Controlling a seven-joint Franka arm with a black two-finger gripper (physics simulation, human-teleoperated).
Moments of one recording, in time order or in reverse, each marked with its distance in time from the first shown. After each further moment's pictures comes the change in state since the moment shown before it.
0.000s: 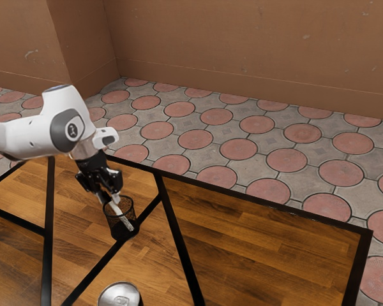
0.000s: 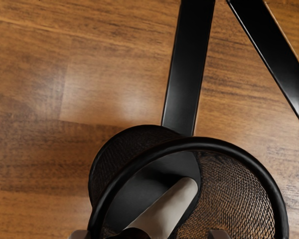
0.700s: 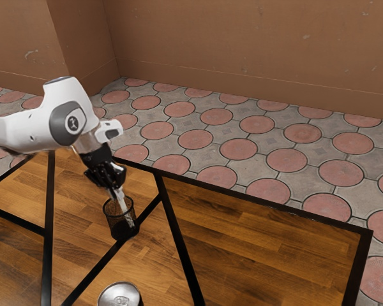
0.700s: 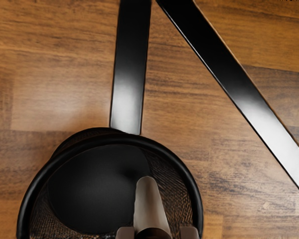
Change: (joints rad) arm -0.018 -0.050 -0.024 0.005 -0.009 -0.027 0.034
